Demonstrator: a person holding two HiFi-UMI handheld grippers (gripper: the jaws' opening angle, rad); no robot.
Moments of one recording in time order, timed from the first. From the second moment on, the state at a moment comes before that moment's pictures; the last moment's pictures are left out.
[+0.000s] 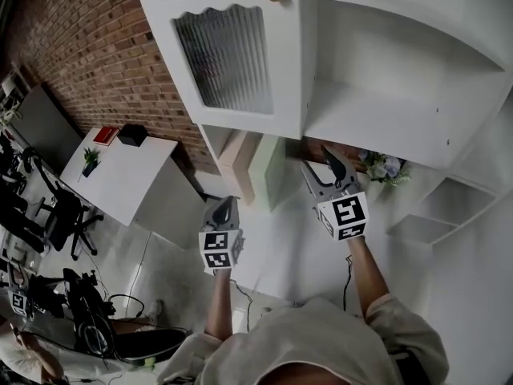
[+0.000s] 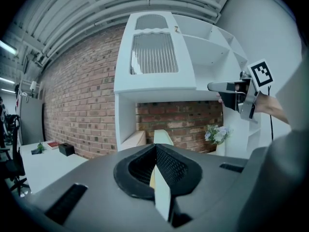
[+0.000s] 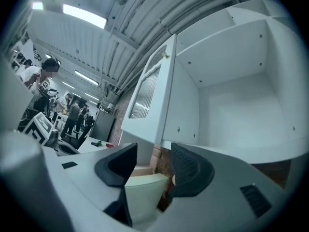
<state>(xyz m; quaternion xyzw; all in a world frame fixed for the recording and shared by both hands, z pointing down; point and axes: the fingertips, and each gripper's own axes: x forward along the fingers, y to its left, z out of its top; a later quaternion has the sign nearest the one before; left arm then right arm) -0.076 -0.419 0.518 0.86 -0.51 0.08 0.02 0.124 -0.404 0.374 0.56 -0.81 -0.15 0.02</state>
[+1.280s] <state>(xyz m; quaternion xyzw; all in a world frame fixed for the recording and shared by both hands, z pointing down) -0.106 -0.419 0.522 0.85 -0.53 0.08 0.02 0.107 -0.452 0.333 0.54 -0.83 -0.14 -0.01</state>
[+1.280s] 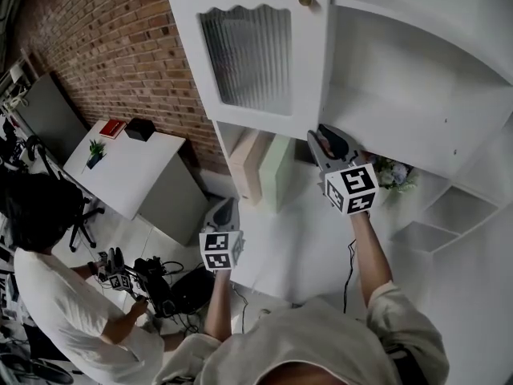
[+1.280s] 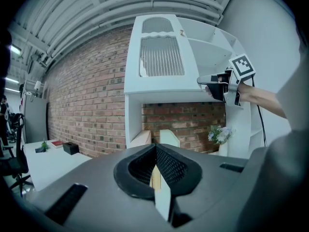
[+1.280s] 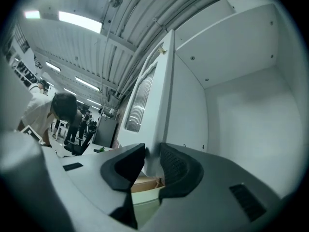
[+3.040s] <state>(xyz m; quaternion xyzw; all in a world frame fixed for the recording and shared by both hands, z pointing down) -0.191 -0.354 0.501 0.77 -0.63 0.07 0.02 0.022 -0.354 0.327 0.47 -0.87 -0.16 -0.04</state>
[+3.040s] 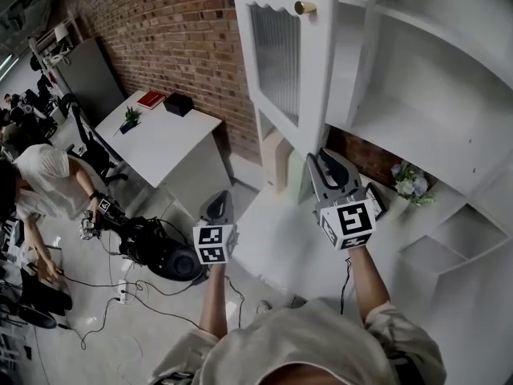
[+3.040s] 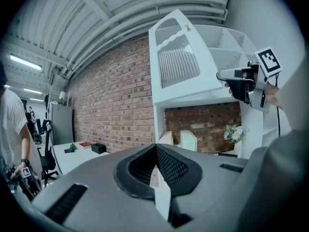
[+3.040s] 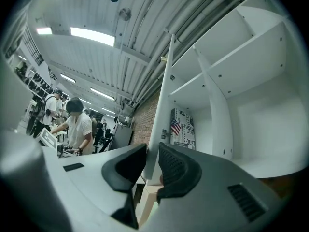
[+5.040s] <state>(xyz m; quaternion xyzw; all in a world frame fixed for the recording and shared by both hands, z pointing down) -0.386 -0.232 0.516 0.61 -0.79 0.06 0.05 -0.232 -0.327 0.332 0.31 -0.92 -0.22 -0.06</state>
